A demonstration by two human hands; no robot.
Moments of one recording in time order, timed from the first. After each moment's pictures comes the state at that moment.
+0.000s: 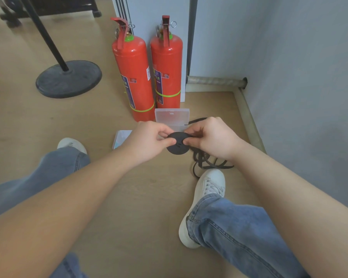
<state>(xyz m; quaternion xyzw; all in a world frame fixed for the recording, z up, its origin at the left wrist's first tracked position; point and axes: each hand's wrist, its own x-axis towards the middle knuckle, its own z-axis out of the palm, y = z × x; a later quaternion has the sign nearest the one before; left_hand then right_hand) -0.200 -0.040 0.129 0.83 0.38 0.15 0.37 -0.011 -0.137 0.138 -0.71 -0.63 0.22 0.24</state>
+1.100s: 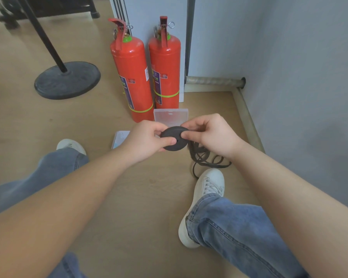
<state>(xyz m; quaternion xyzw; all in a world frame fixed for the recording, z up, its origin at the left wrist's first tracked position) -0.197 -0.045 0.134 0.76 0.41 0.16 0.48 -0.012 -0.139 0.137 -0.69 -0.52 0.32 0.39</state>
